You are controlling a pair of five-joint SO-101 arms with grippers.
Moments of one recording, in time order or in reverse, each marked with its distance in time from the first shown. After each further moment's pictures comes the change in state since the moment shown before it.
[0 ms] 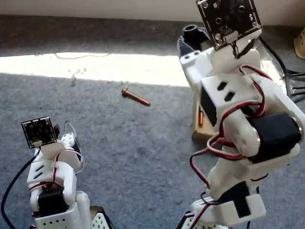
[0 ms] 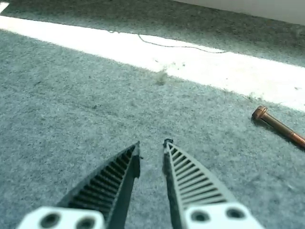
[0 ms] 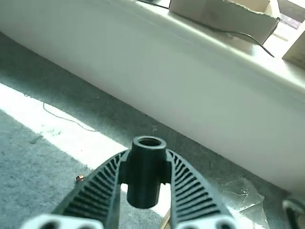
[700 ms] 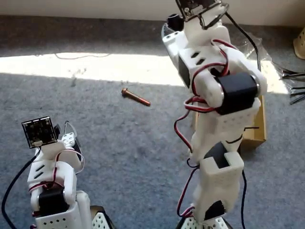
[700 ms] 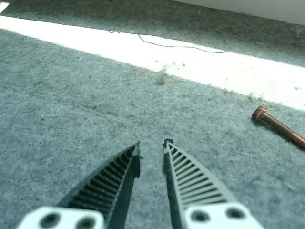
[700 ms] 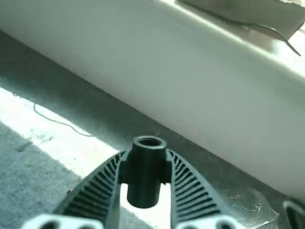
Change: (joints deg) left arm 0.0 0.0 0.0 0.0 0.0; right arm -0.4 26.3 -24.4 0.0 0.0
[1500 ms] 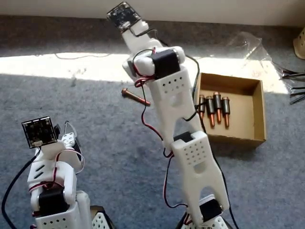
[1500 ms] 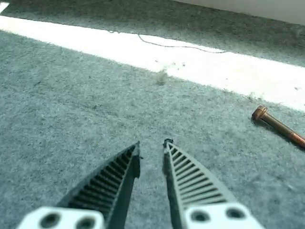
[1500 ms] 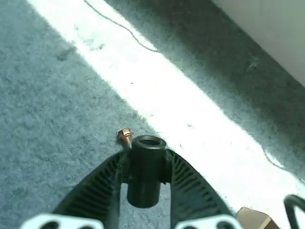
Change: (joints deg) left arm 0.0 0.0 0.0 0.0 0.0; right arm -9.7 27.3 0.7 0.0 0.0
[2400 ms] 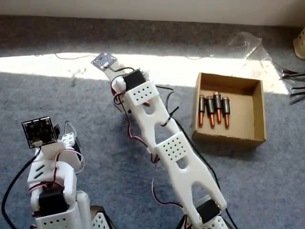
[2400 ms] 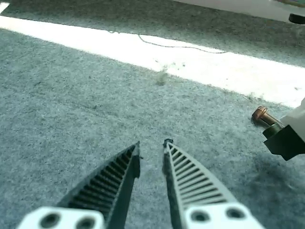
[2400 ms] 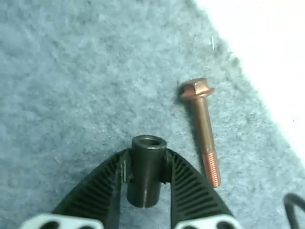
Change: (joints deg) left arm 0.0 0.0 0.0 0.0 0.0; right arm -6.2 25.8 0.0 -0.2 0.0
